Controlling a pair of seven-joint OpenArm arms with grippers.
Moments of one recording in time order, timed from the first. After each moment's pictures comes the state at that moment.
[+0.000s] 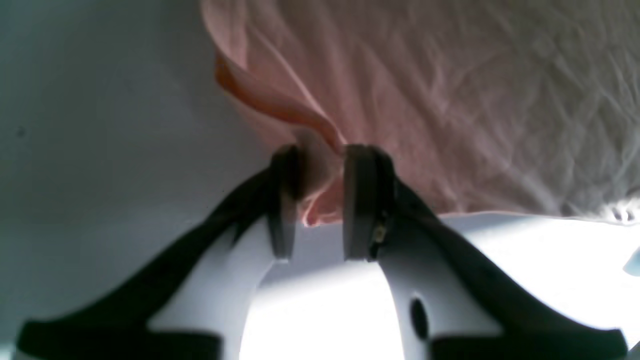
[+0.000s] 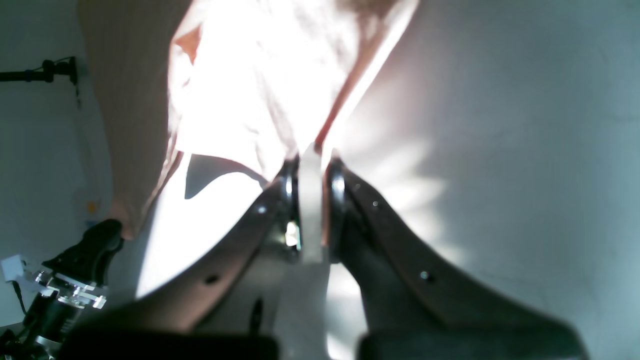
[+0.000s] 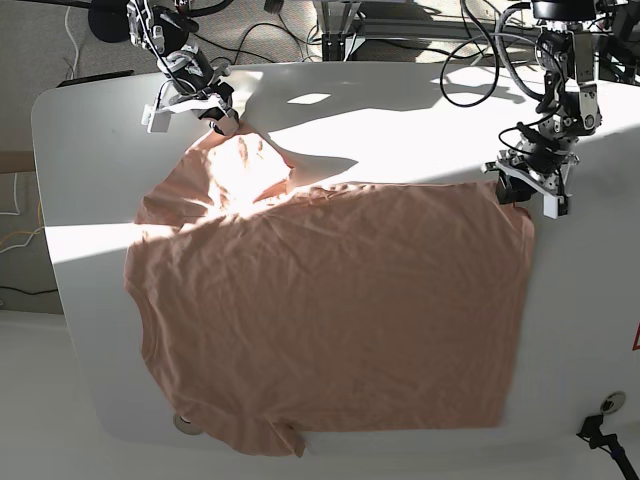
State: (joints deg) left arm 14.0 -19.6 -11.9 89.4 -33.9 -9.9 33.5; right arm -32.3 10.8 5.2 95.5 63.8 0.7 -23.9
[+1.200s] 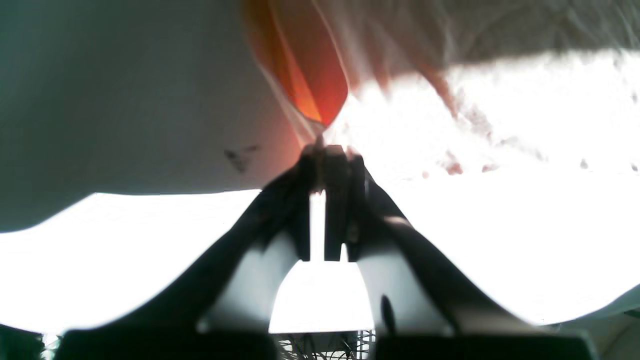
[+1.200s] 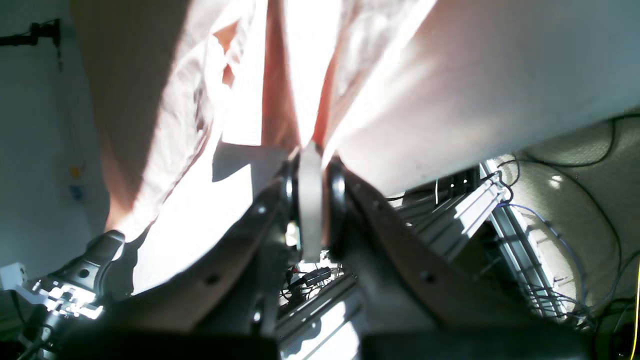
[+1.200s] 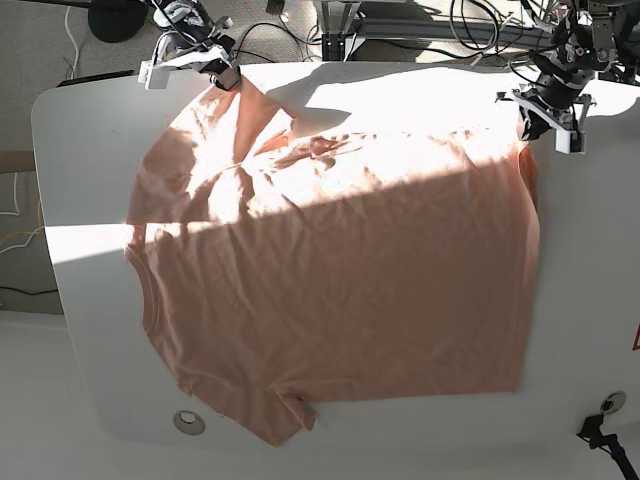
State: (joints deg) left arm 37.3 -21.2 -19.1 105.3 -34.2 -10.3 33.5; right arm -49.8 11.1 5.5 110.1 62.9 -0.1 -24.1
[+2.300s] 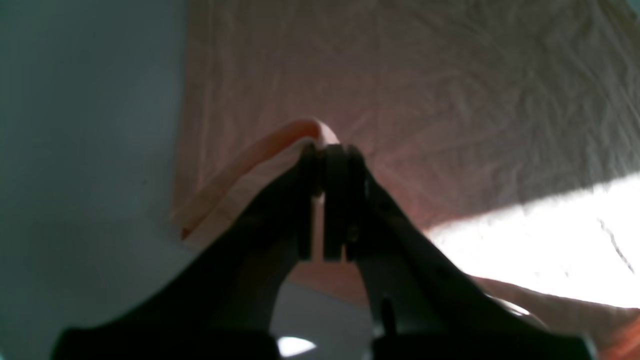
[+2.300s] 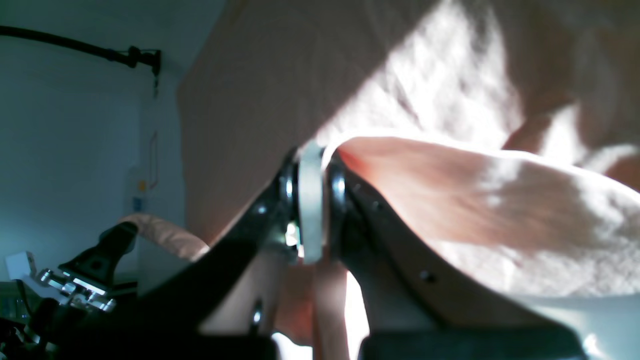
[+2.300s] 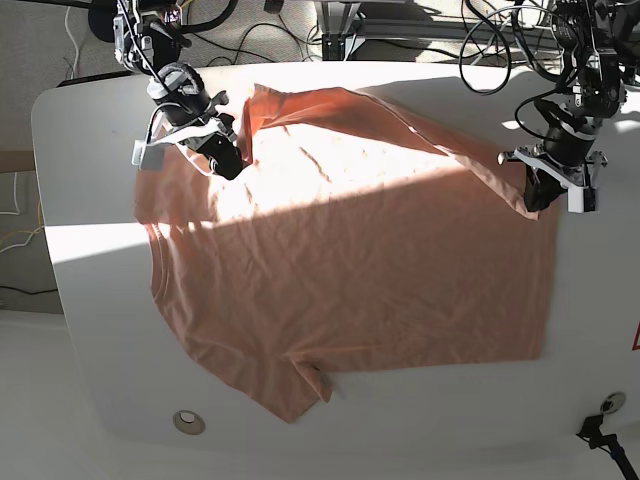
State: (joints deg) left arm 21.3 -20.7 -18.5 108.3 -33.9 -10.0 34.7; right arm -28.6 12.0 5.5 112.2 62.8 -0.7 -28.8
